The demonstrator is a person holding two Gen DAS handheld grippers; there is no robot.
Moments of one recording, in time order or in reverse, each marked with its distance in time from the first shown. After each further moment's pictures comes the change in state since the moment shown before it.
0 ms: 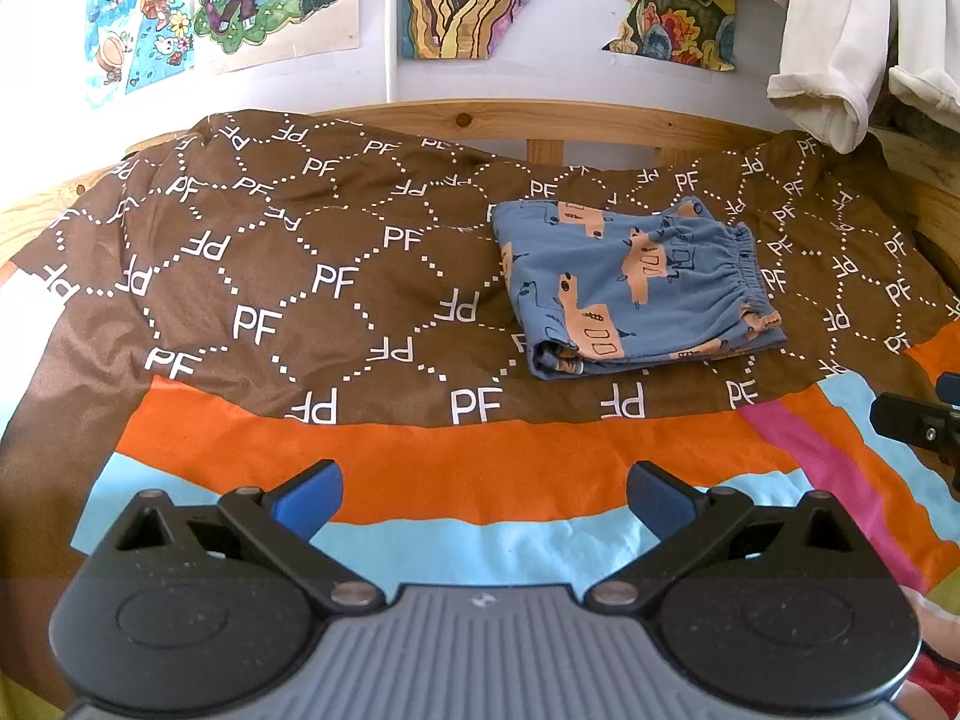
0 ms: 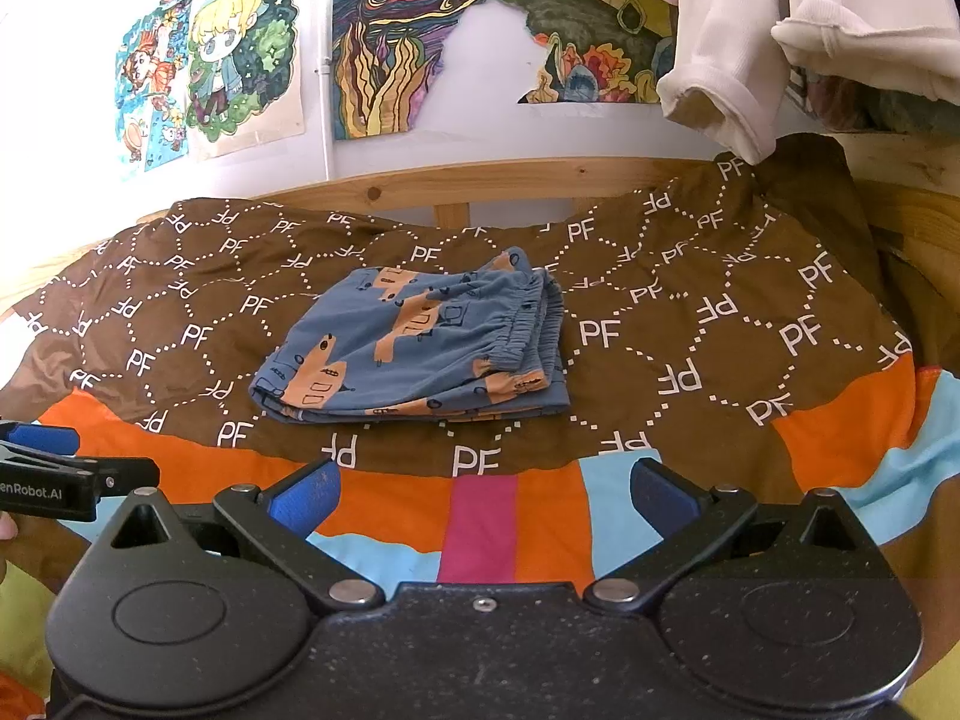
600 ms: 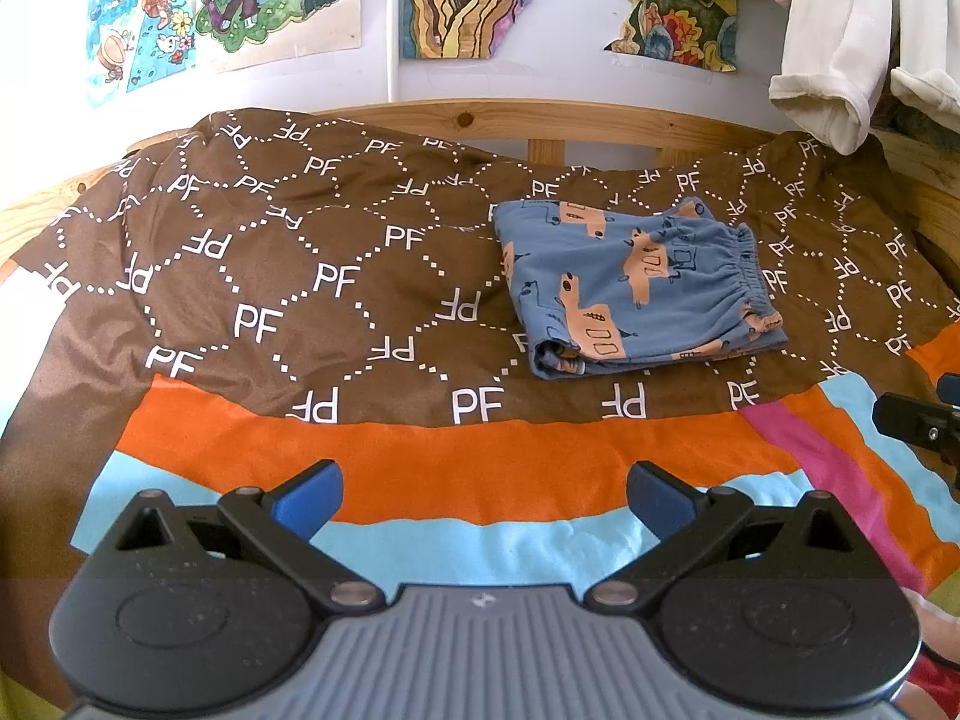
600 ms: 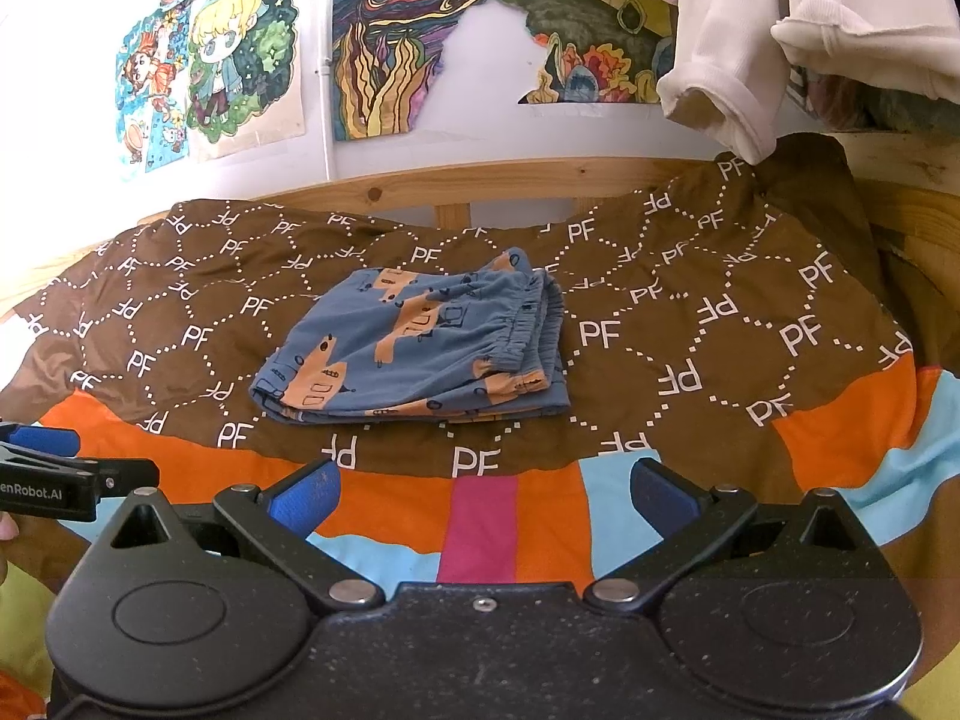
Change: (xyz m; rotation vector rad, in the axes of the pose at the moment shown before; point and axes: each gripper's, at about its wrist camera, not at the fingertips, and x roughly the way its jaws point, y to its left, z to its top) left arm 0.001 0.001 0.000 -0.001 -0.001 -0.001; right arm 0.000 0.000 -0.001 0.002 -0.002 0.001
